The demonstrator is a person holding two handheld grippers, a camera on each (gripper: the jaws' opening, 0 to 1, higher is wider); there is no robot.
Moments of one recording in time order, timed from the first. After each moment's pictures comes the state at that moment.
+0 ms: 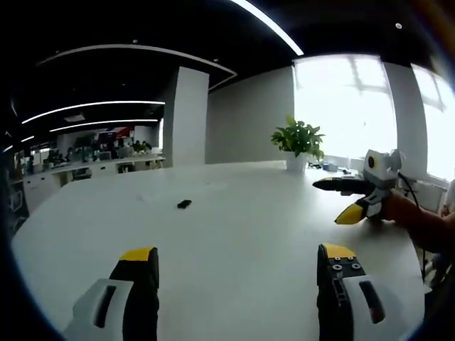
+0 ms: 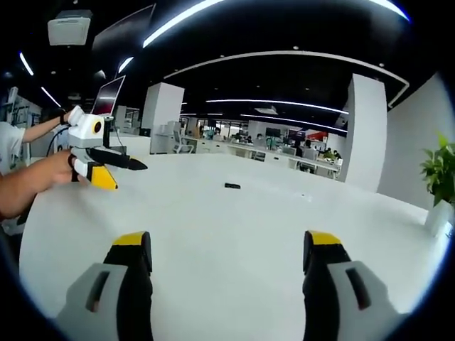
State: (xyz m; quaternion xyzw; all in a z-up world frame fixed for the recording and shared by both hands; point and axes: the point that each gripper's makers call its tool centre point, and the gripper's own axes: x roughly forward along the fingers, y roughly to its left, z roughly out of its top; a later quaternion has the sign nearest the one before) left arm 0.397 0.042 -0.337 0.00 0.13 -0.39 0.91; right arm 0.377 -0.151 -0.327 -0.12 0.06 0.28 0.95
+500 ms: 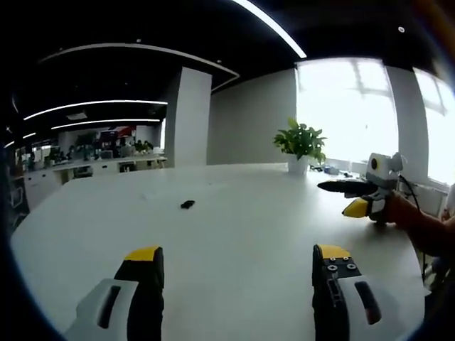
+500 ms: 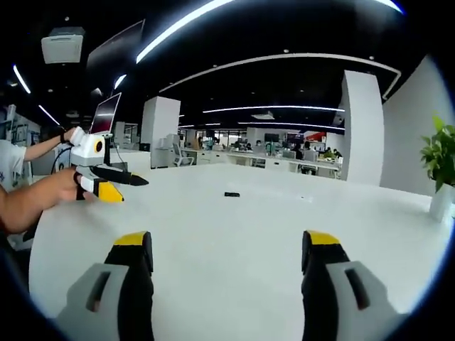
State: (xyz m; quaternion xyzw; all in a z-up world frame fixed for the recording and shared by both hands) left arm 0.401 0.049 -0.335 0.00 0.13 -0.38 0.91; right arm 0.374 -0.156 -0.317 -0.07 0.04 0.29 0.95
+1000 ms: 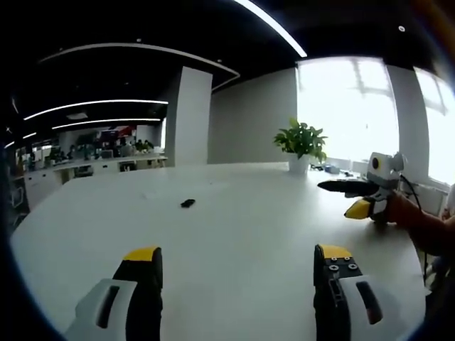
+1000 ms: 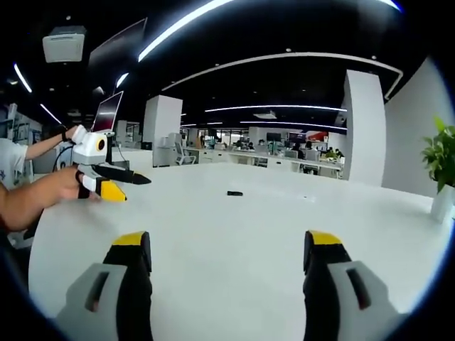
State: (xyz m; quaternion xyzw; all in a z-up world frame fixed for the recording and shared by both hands) left arm 0.406 0.051 -0.336 -0.01 0.13 -0.38 0.91; right arm 0.369 -0.149 -0.319 -0.08 0.04 0.29 0.95
